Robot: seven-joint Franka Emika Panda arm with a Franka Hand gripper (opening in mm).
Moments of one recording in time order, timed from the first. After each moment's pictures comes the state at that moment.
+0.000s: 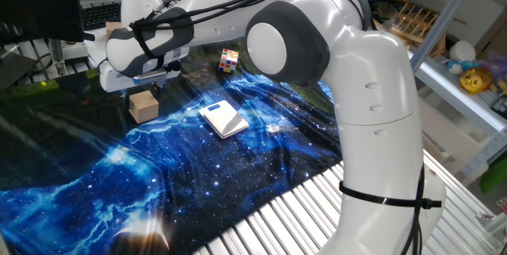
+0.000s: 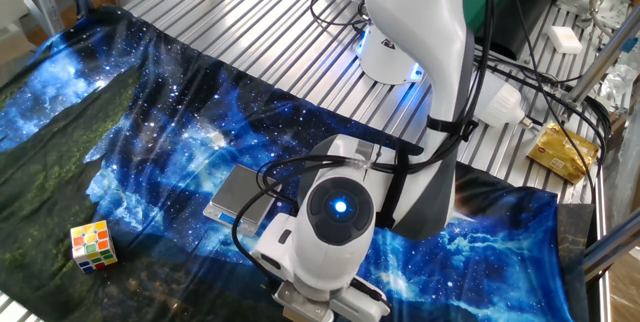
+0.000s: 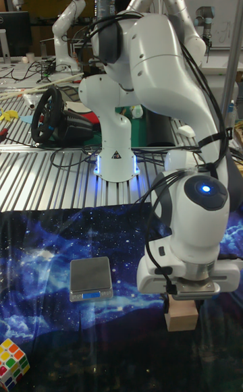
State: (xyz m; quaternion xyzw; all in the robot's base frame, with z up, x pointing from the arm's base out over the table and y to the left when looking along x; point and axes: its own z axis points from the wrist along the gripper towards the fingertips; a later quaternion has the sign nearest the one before) arm 0.645 0.146 0.095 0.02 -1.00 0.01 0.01
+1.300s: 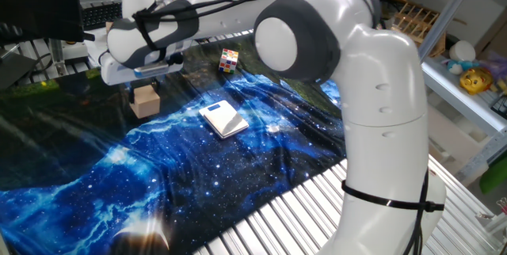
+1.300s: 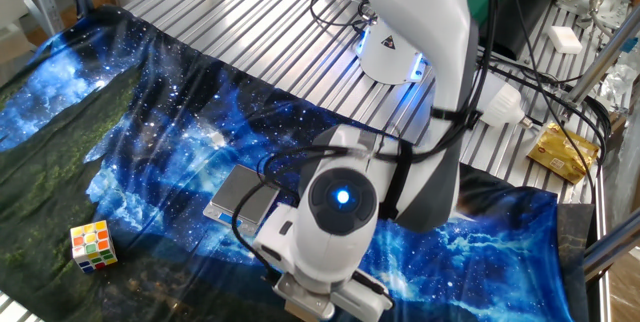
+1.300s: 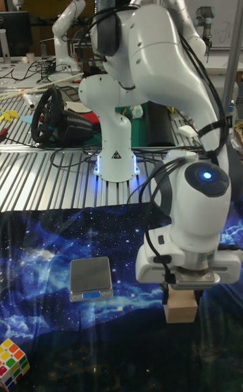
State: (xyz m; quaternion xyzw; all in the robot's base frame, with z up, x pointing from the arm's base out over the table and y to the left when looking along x) arm 0.640 0.143 0.118 0.01 -1.00 0.01 0.02
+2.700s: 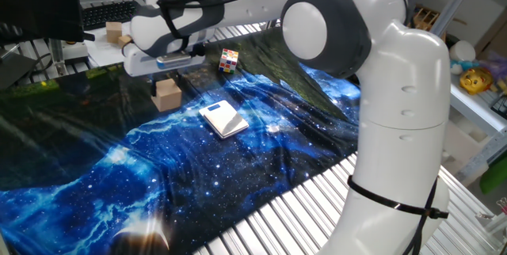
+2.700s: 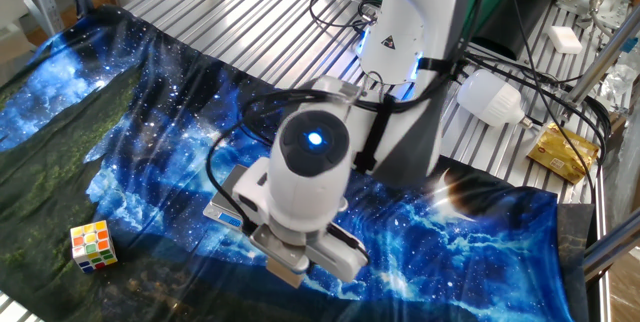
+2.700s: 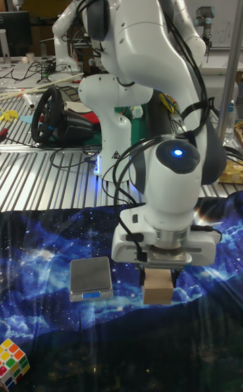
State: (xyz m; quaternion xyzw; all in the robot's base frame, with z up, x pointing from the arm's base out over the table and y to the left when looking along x) arm 0.618 0.088 0.149 -0.01 -1.00 0.02 0.02
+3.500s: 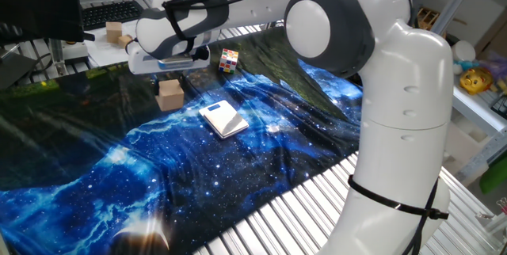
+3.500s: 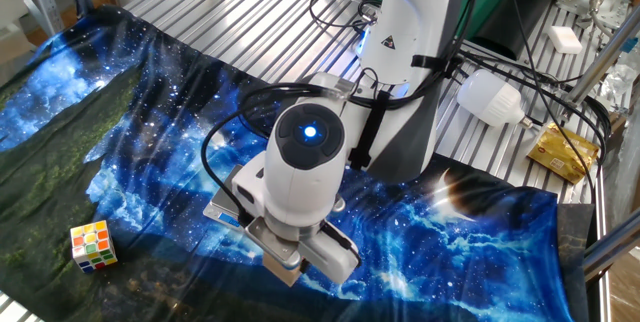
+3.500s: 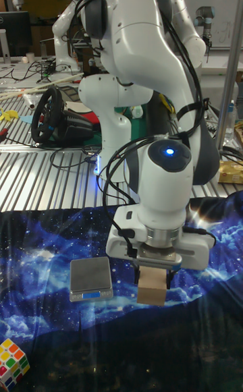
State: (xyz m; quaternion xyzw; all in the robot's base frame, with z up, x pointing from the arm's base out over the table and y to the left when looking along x) arm 0.616 0.083 0.147 -0.08 -1.00 0.02 0.02
